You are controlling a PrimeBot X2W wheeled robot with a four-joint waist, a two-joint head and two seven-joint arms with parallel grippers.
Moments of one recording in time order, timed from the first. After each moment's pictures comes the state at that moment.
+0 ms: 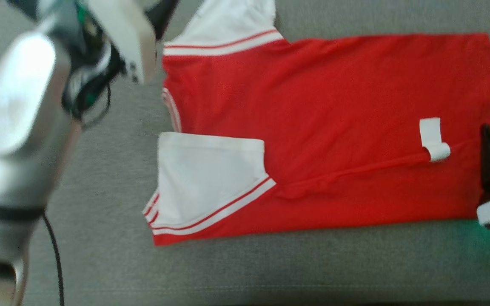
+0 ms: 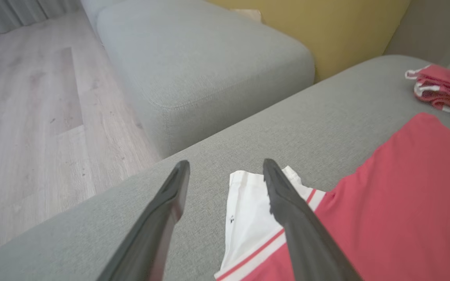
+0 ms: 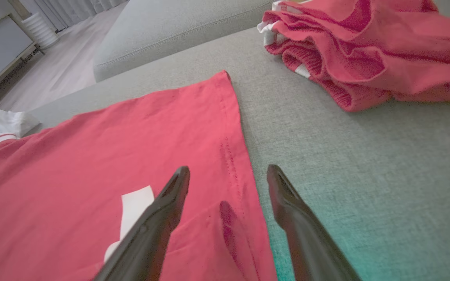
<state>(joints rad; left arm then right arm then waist) -0.95 0.34 -0.57 0.27 -0.51 -0.12 0.30 -0.08 -0.20 -0.21 0.02 0.48 0.12 0.18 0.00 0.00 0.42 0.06</state>
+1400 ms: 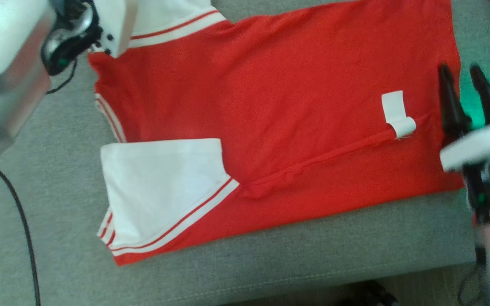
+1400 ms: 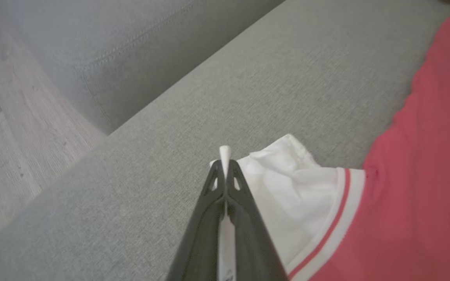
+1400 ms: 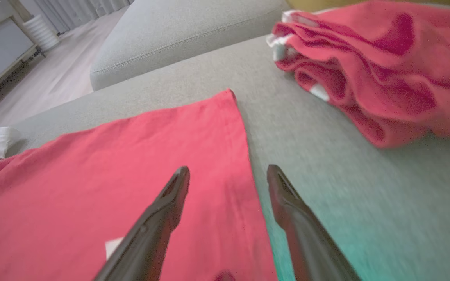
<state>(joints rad) -1.38 0.47 -1.23 0.65 -0.89 -0.13 0.19 -0.32 -0.20 -0.04 0.10 0.48 0.12 0.16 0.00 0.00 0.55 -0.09</state>
